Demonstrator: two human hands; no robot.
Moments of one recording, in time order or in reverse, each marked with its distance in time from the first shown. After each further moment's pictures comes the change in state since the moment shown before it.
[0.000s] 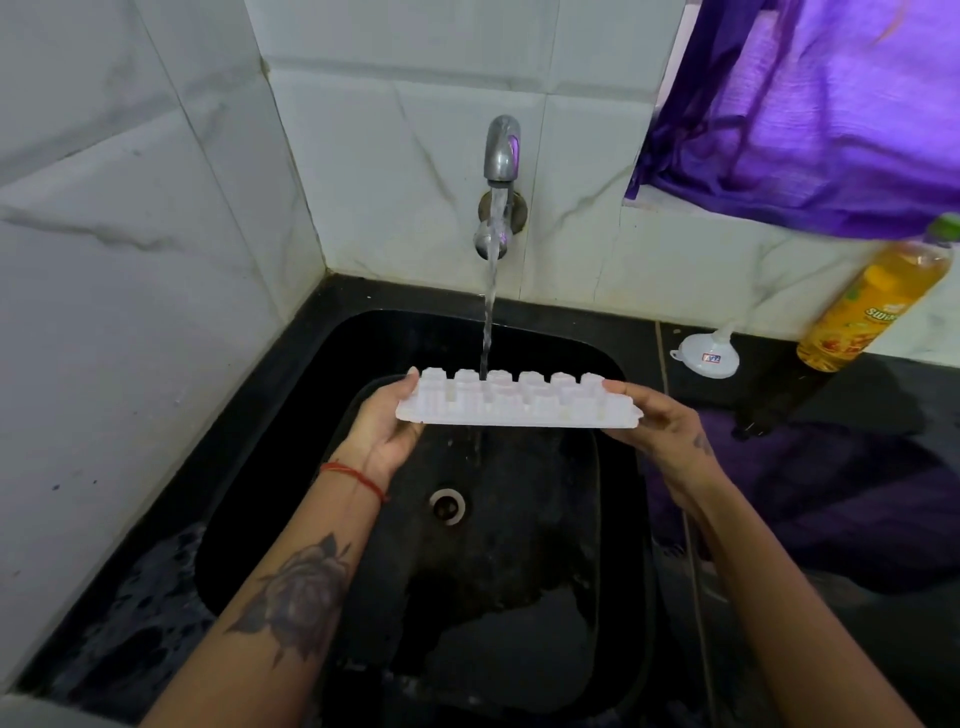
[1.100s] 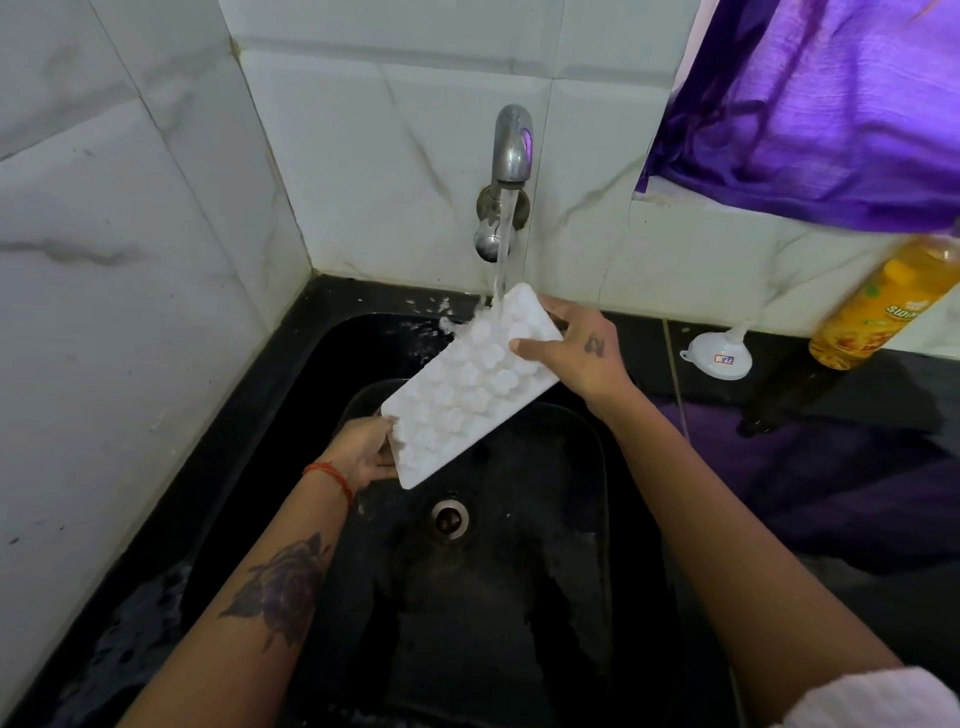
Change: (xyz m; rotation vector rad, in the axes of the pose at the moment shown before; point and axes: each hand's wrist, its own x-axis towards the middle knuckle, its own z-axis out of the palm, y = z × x) left_hand 0.039 0.011 -0.039 0.673 0.279 -0.154; right_hand 0.077 -0.074 0.095 -0.361 0.094 -0.040
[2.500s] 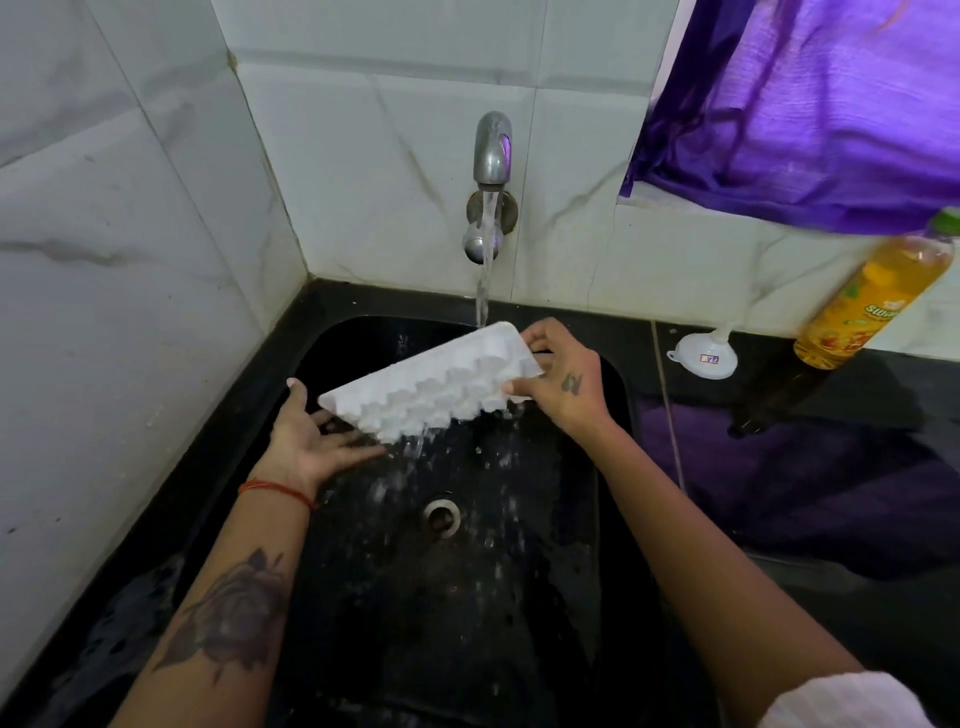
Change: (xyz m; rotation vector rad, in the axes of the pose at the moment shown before) left_hand -0.014 0.012 -0.034 -0.718 -0.028 -0.035; right_hand -0.013 0.035 0.010 -0.034 0.078 -0.071
